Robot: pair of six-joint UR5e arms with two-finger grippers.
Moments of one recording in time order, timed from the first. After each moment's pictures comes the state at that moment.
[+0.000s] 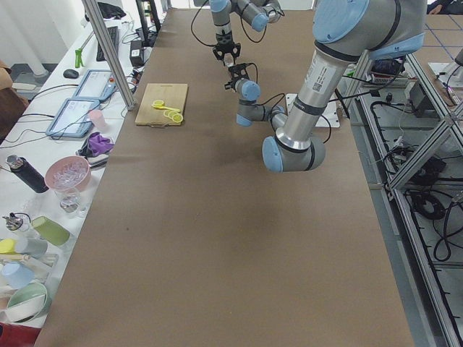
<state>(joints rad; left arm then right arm) -0.40 -2.23 -1.32 -3.03 -1.65 -0.35 0.69 -0.74 1.78 -2.10 2.11 -0.70</state>
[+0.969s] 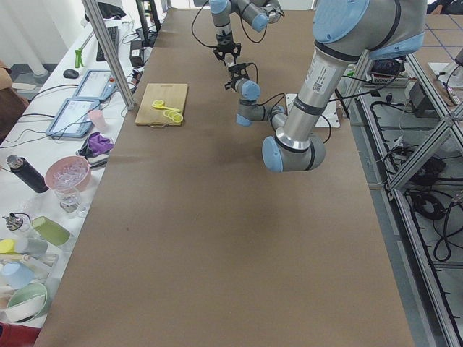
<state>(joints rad) -0.40 -2.23 -1.32 -3.03 -1.65 -0.35 0.69 -0.74 1.78 -2.14 2.10 -0.72</state>
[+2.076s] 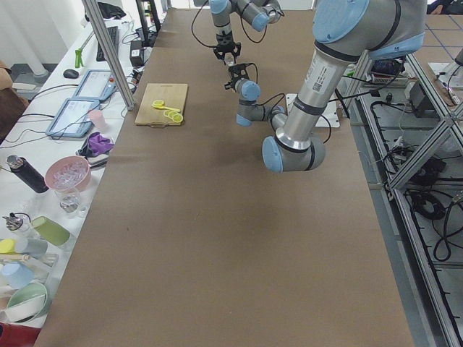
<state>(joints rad) -0.40 -2.23 -1.32 -3.03 -1.65 -0.35 0.69 -0.73 1.78 -2.16 2.09 -0.73</state>
